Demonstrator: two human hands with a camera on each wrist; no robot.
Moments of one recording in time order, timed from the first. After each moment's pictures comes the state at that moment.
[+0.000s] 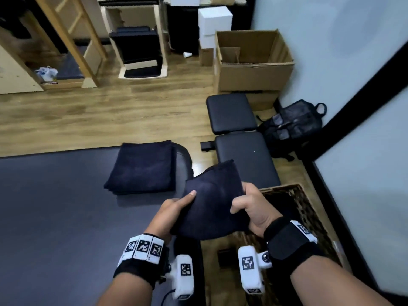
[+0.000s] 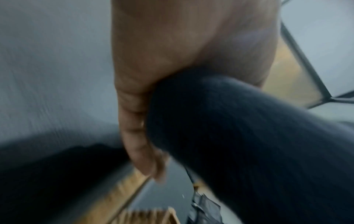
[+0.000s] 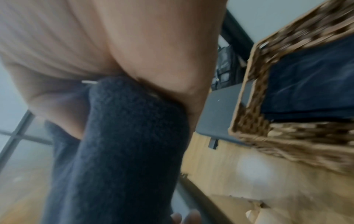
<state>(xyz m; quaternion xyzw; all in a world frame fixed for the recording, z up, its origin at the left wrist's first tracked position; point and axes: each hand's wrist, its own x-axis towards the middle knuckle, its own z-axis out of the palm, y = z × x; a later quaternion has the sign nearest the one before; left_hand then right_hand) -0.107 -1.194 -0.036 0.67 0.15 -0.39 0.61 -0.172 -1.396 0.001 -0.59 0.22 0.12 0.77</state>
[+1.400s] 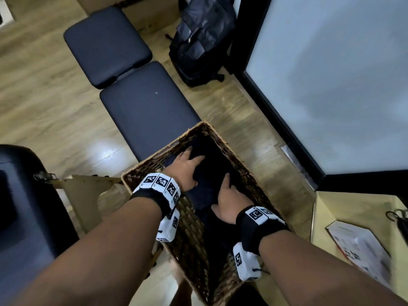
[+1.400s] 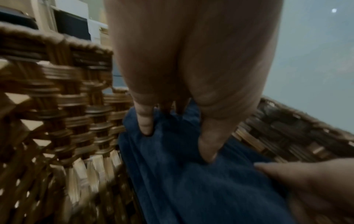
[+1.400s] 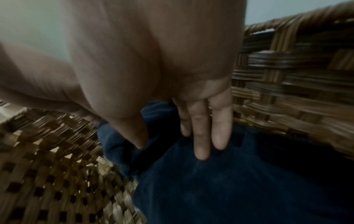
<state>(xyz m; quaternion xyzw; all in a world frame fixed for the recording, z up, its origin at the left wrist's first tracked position) -0.141 -1.519 -0.222 0.78 -0.45 -0.42 -0.06 -0.317 -1.587 -0.201 -0.77 0.38 0.39 0.34</state>
